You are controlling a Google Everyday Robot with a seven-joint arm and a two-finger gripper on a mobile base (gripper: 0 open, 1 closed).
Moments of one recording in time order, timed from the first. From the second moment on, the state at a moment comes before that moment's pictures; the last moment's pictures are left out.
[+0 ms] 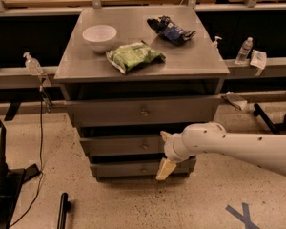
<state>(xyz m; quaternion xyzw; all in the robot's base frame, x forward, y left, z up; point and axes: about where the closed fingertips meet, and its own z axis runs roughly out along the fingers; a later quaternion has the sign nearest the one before) 0.577 -0.084 0.527 -0.64 0.71 0.04 0.28</state>
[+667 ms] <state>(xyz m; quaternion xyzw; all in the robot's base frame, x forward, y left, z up) 0.602 -0.105 0.468 -0.68 0.66 0.05 0.30</state>
